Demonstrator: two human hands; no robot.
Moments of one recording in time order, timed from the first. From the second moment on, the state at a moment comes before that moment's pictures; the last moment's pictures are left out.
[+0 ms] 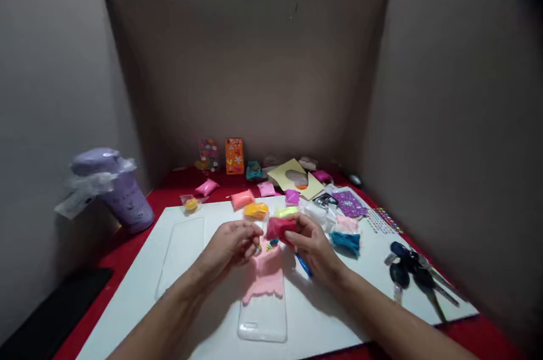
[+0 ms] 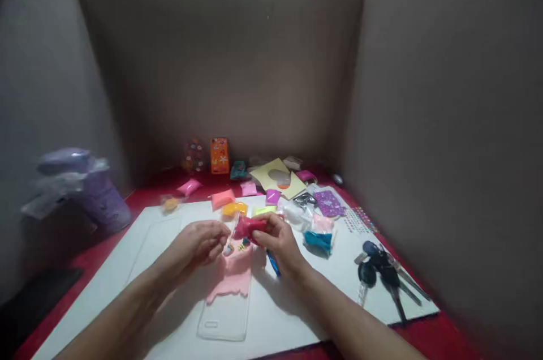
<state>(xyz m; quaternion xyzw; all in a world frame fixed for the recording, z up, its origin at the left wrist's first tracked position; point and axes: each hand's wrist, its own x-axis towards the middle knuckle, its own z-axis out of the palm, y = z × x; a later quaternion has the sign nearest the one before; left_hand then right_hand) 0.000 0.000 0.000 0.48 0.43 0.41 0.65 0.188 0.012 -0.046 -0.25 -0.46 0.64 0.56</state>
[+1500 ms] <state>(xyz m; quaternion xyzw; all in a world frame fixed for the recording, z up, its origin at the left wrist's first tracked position) 0.011 -0.010 0.006 0.57 0.51 0.43 0.48 0.185 0.009 -0.051 -0.23 -0.52 0.62 0.55</state>
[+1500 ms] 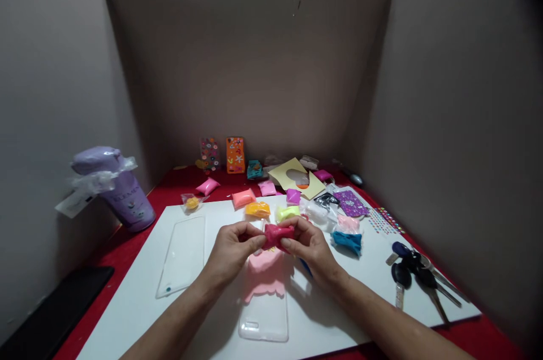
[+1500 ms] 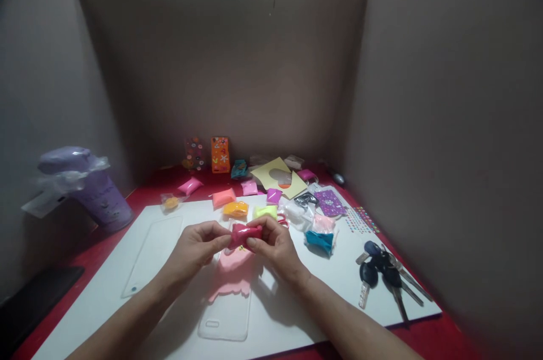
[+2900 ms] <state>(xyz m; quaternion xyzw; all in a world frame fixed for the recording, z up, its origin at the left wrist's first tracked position) -0.043 0.032 0.002 0.51 0.63 0.52 0.25 0.190 0.012 -0.054 -0.36 -0.63 0.45 0.53</state>
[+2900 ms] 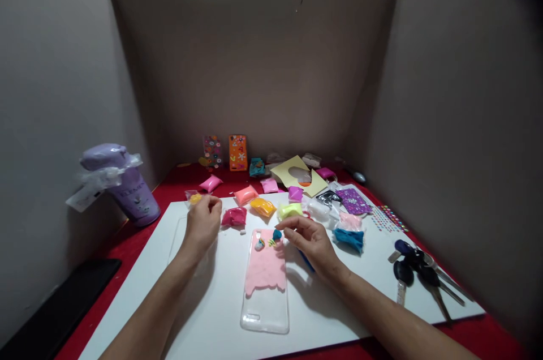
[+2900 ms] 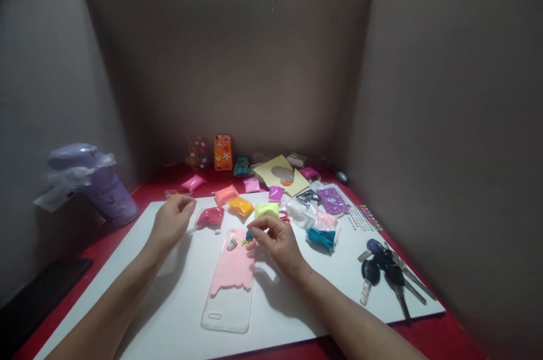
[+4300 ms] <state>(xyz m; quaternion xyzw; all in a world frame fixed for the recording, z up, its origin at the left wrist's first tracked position) 0.007 -0.007 -0.005 0.44 0.39 0.39 0.71 0.186 -0.008 -0.042 -0.25 -0.79 0.18 0.54</state>
